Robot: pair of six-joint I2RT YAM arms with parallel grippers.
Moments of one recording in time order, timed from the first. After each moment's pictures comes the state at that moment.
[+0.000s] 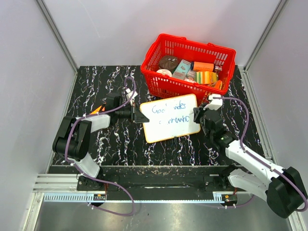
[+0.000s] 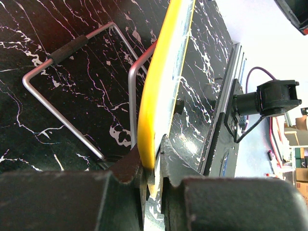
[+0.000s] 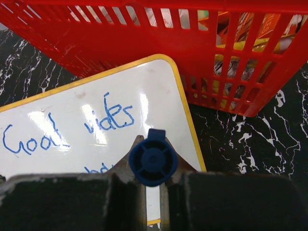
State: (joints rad) left arm -0.26 1.66 0.78 0.26 1.00 -0.34; right arm 0.57 0.98 0.53 0.19 0.44 0.40
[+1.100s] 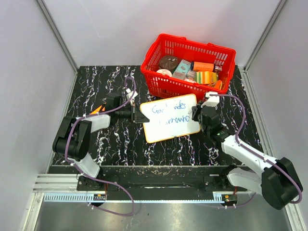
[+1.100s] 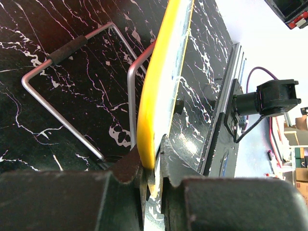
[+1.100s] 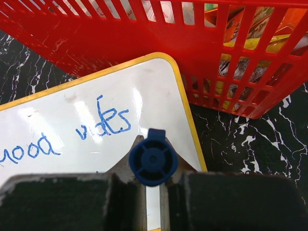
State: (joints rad) left arm -0.26 1.66 0.78 0.26 1.00 -0.34; right arm 0.55 1.10 0.57 0.23 0.42 0.40
